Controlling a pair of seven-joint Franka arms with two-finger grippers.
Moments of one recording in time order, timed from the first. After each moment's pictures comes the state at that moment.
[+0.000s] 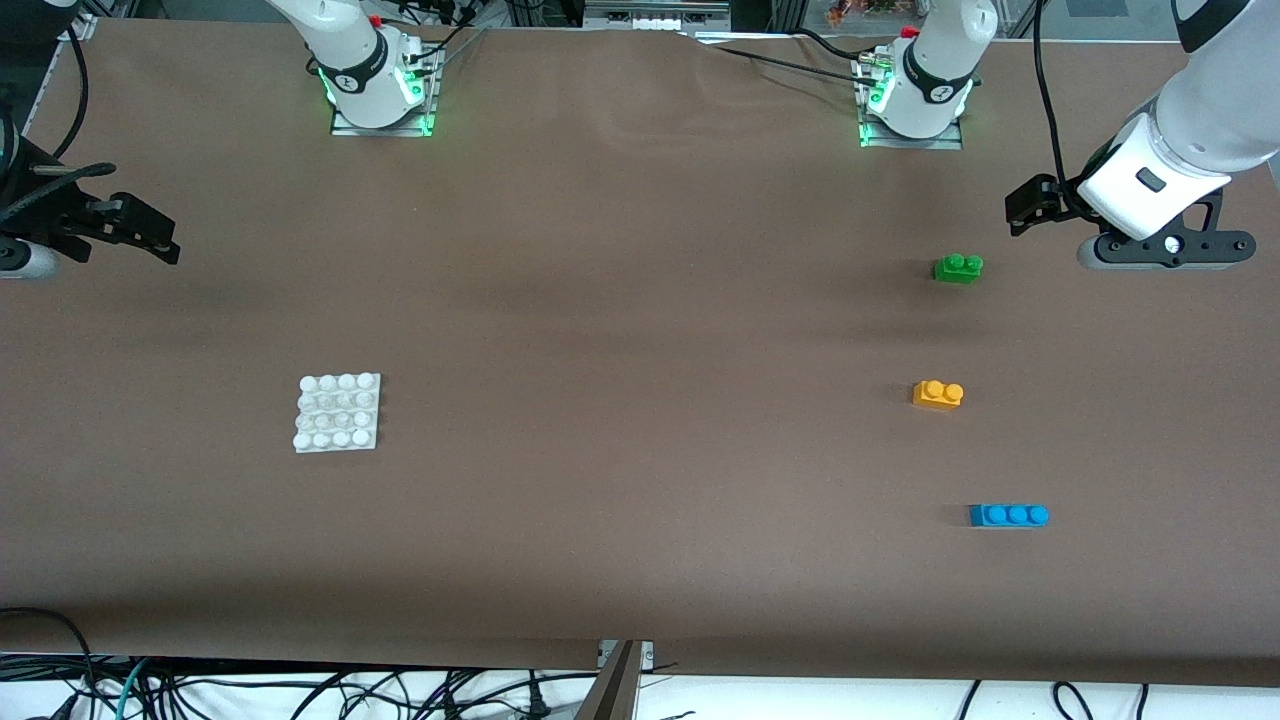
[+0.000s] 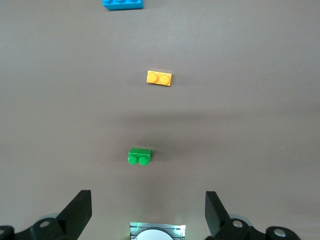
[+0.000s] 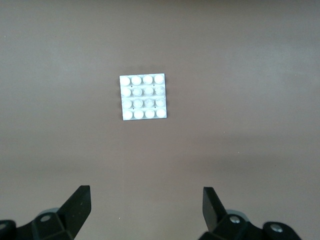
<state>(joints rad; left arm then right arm) -0.01 0.01 -0.15 -1.62 0.06 1.45 -0.15 0.02 0.02 -0.02 -1.62 -0.03 1.63 0.00</state>
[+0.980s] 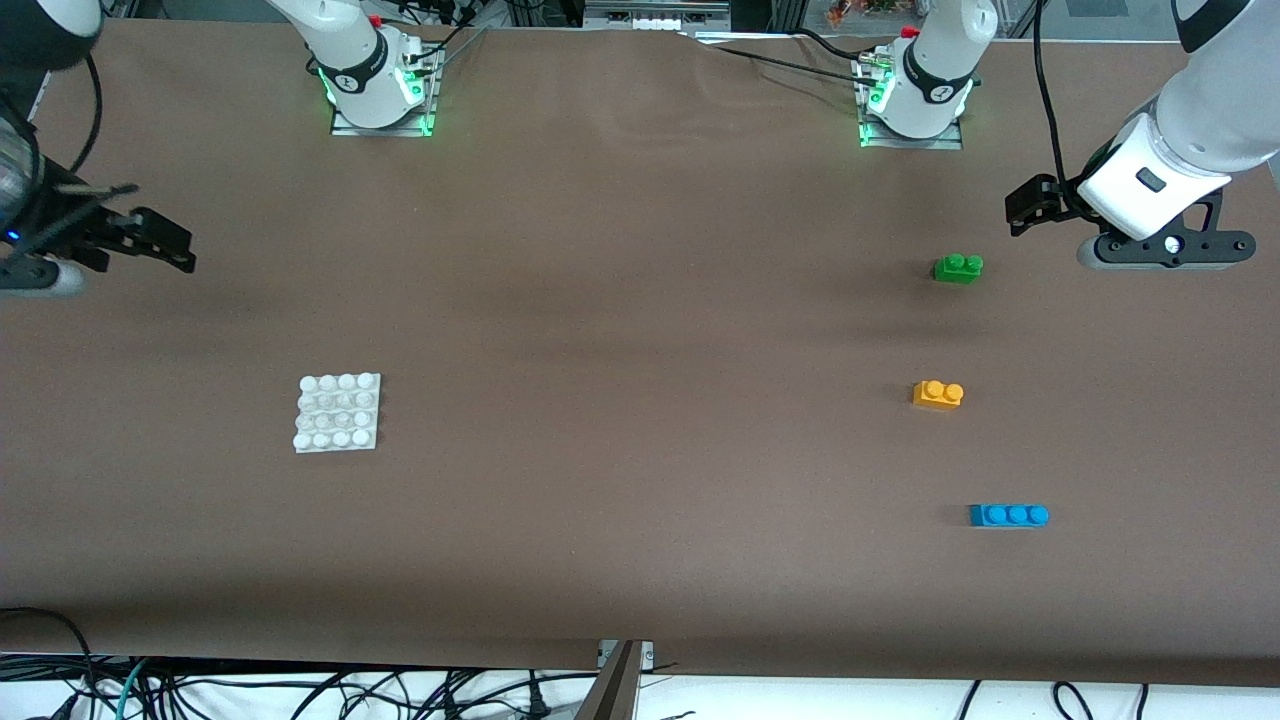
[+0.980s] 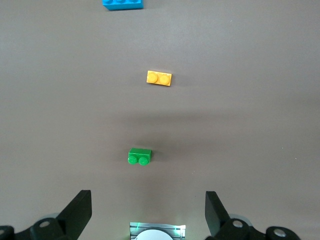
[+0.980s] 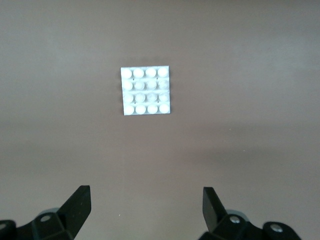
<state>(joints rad) -0.01 0.01 -0.15 -1.62 0.06 1.45 -0.15 0.04 0.08 -0.01 -1.62 -0.04 1.63 0.00</state>
